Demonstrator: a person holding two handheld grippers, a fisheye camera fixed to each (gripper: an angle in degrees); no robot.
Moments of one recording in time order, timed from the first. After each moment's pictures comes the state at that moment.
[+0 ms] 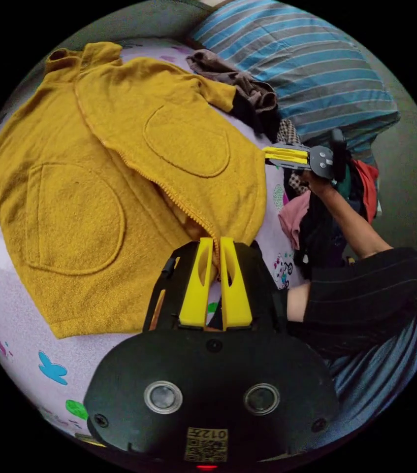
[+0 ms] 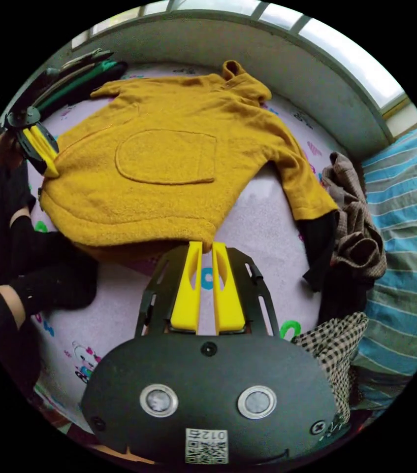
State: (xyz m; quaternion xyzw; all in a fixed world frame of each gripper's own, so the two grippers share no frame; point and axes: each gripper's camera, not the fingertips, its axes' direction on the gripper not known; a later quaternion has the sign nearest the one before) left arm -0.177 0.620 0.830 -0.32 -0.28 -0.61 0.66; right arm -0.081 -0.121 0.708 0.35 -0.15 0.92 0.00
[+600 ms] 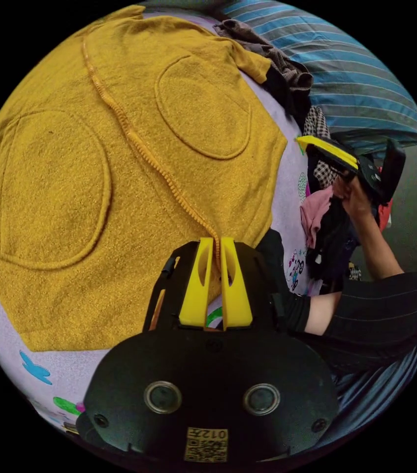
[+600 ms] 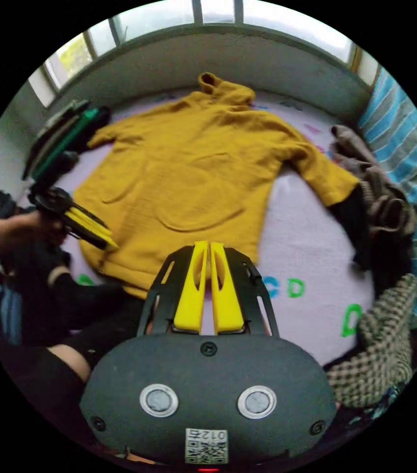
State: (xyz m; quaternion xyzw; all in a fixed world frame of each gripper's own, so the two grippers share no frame) left arm -0.161 0.694 0.879 -0.34 -0.26 -0.67 0.61; right arm -0.075 -0.110 0.713 0.40 -0.16 0.89 -0.14
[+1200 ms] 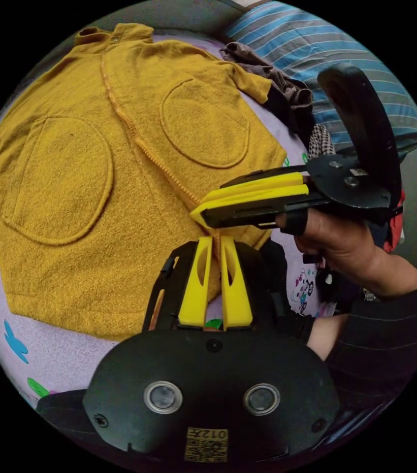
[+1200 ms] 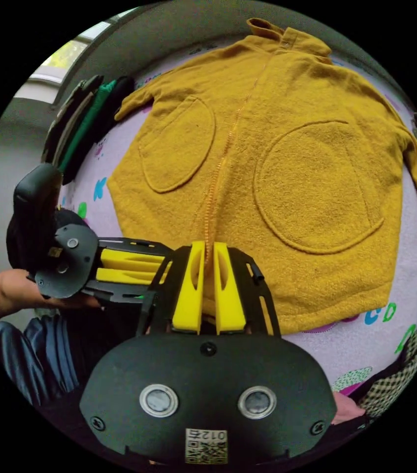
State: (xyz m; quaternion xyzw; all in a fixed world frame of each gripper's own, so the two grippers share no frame) left arm -0.108 0.673 0.938 -0.31 -0.35 -0.64 0.61; right arm -0.003 -0.019 0.751 0.56 -0.25 0.78 -0.12
